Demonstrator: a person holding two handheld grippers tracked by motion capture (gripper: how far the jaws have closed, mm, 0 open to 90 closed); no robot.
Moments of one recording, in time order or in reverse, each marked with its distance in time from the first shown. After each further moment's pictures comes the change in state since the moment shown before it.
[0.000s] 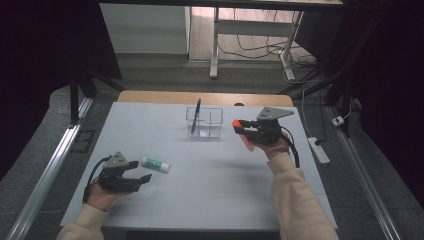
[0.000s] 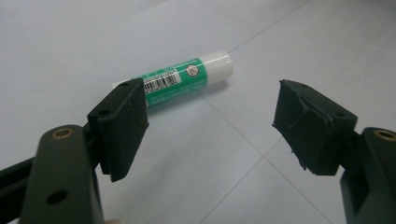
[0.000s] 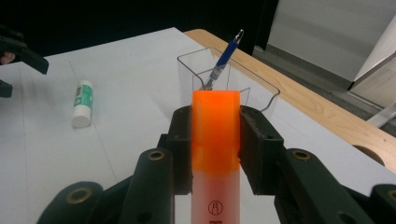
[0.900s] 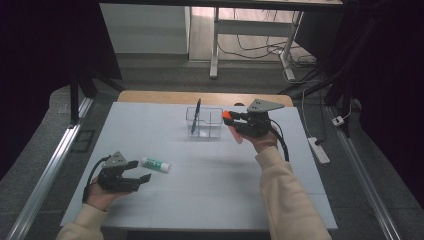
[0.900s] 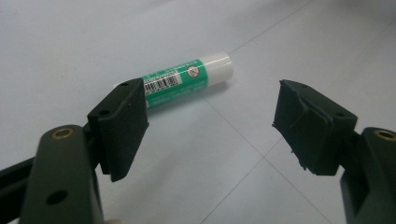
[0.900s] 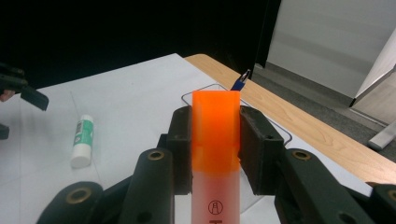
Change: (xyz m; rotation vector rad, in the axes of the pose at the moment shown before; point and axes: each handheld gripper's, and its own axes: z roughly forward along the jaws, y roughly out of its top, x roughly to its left) left arm 0.001 0.000 -0.001 -0.006 -0.005 -0.002; right arm 0.007 0.025 0.024 -0.069 -0.006 0.018
